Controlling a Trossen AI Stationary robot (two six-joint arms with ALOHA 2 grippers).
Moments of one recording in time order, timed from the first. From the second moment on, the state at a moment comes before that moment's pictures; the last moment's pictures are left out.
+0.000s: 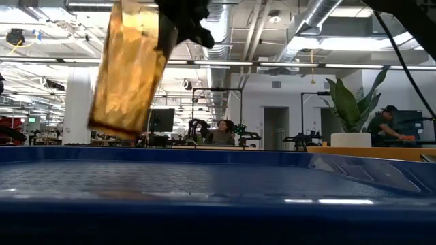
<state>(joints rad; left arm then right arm) 0.29 1.16 1.86 -1.50 -0.43 -0.57 0.07 2.29 2.34 -1.02 0.03 0.36</state>
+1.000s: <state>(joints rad) 0.29 1.16 1.86 -1.51 -0.43 -0.58 0.03 2.33 2.34 -0.98 0.02 0.33</state>
